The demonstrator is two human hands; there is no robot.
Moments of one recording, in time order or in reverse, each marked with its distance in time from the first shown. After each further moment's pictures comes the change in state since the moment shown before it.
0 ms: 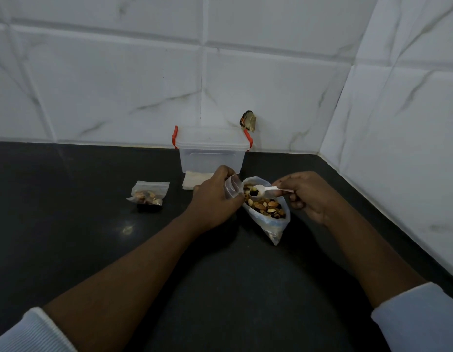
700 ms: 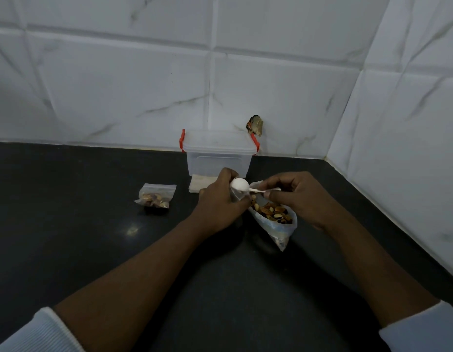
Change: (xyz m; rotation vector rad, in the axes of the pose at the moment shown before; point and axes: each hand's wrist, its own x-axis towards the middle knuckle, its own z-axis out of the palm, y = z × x) left_hand -0.001 -0.004 0.001 -0.057 0.058 0.031; right_hand -0.017 -0.012 0.017 -0.239 -0.197 -0.451
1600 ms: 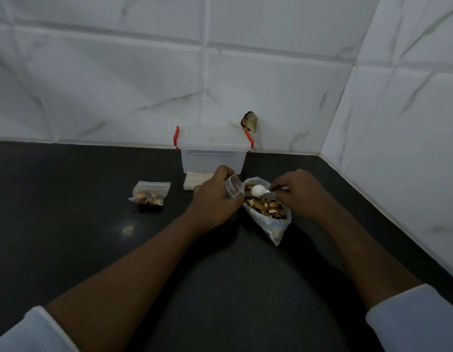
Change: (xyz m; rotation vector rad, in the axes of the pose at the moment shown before) left_hand 0.002 0.001 0.000 0.045 -0.037 -0.020; right_hand 0.012 0.022 -0.013 -0.727 0.046 -0.003
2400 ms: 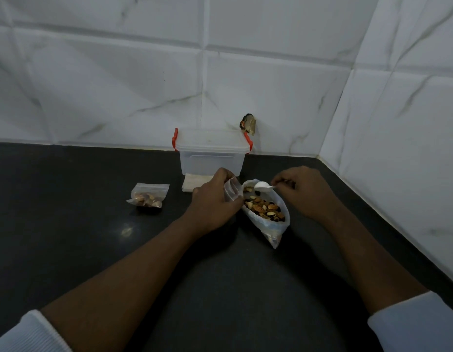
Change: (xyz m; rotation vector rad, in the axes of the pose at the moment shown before) left_hand -0.002 0.003 -0.001 0.003 -0.009 0.002; right_hand -0.004 -0.002 -0.011 0.017 0.120 -0.028
